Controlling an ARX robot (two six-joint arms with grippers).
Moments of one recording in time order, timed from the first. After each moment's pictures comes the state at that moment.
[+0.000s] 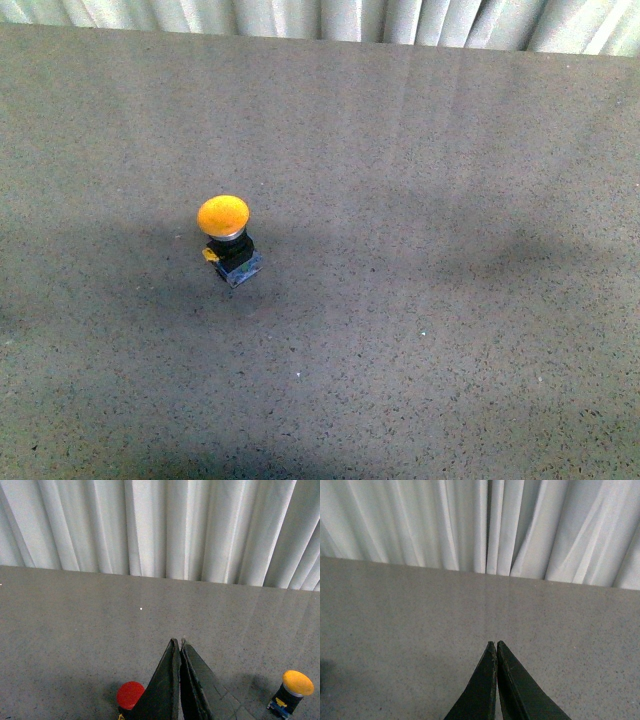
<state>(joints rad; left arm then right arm) 0.00 0.02 0.01 0.00 0.00 -0.01 0.09 1.04 0.07 0.95 0.08 -0.01</state>
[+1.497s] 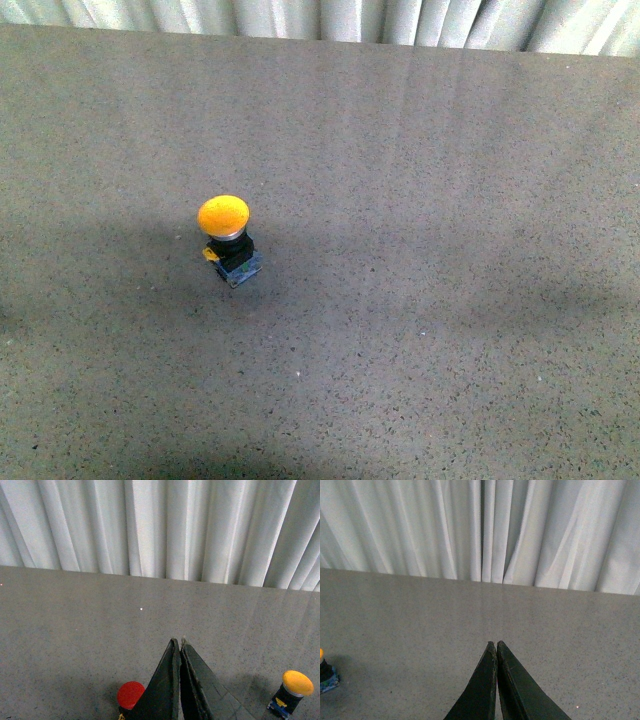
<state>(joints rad) 0.00 0.02 0.01 0.00 0.00 -0.01 0.00 0.19 0.02 0.19 0.00 -0.01</state>
